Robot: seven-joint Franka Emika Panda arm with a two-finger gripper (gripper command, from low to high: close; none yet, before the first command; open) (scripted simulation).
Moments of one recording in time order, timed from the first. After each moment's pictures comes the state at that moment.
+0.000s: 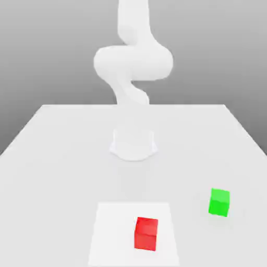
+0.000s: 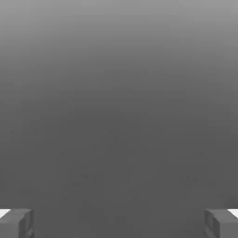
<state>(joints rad) -0.01 -0.71 0.02 -2.33 -0.01 2.34 0.83</state>
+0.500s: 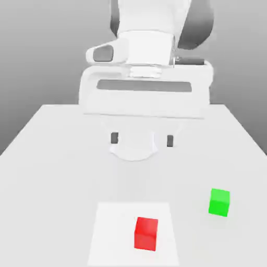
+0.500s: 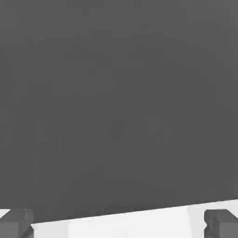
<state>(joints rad) -0.05 -0.16 0.09 -2.52 -0.05 2.60 1.00</state>
